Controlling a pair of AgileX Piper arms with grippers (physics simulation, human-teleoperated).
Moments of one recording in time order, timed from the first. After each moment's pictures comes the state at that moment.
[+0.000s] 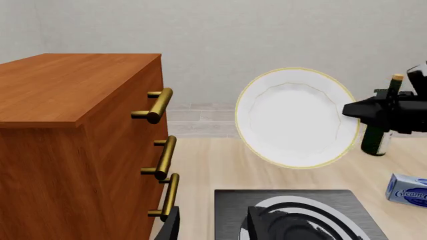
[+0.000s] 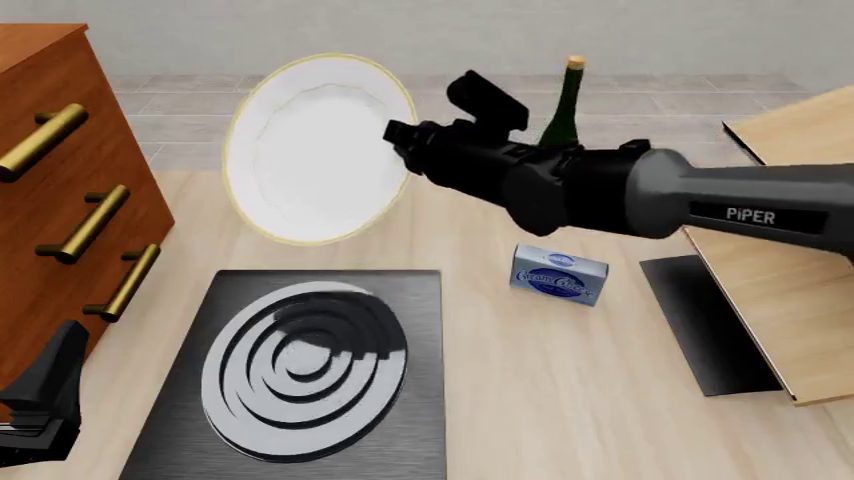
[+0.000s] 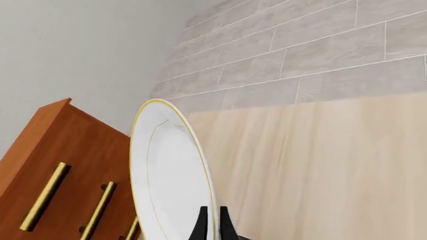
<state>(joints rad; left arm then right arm) 0.00 0.01 0.00 0.00 0.00 0.62 1.83 -1.27 -0.18 0.69</state>
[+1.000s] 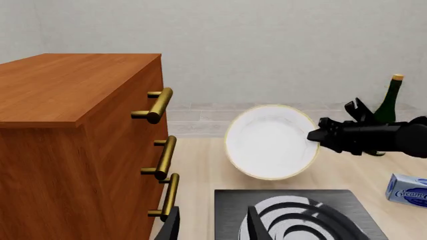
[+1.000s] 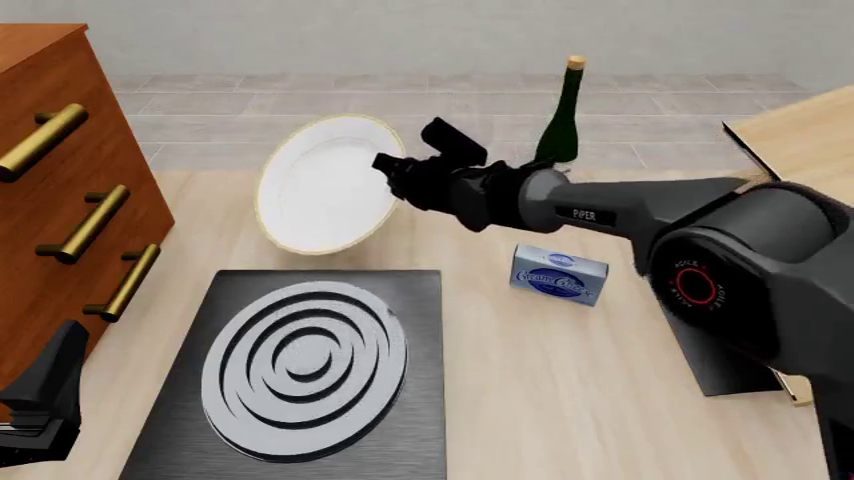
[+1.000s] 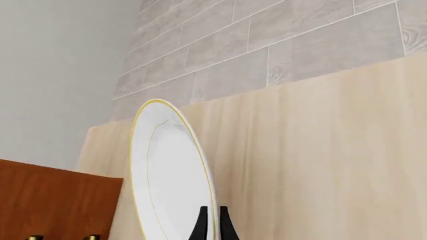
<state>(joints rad) 0.00 0.01 0.00 0.00 0.00 0.57 2.26 -1.67 -0.05 0.80</state>
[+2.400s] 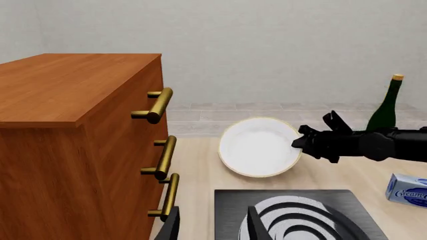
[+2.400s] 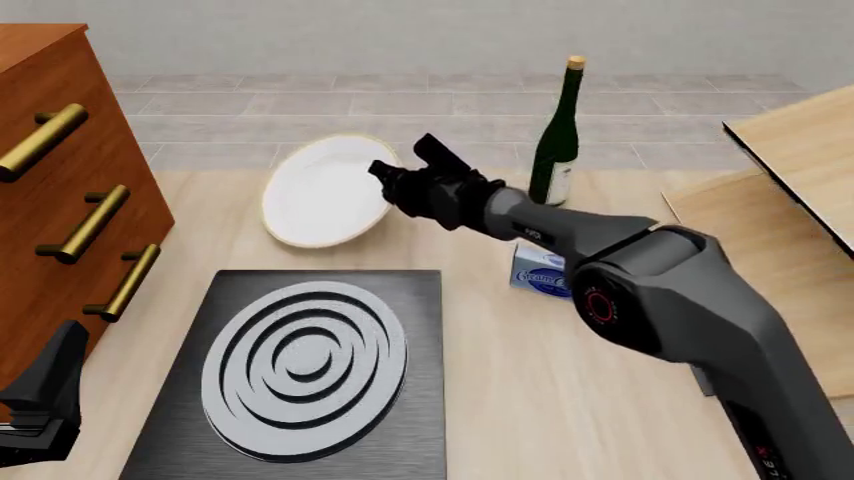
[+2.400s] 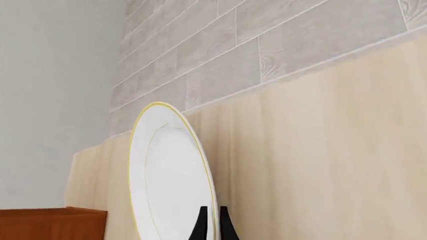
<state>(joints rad) 0.00 0.01 0.00 0.00 0.00 0.54 2.56 -2.08 0.11 0.87</state>
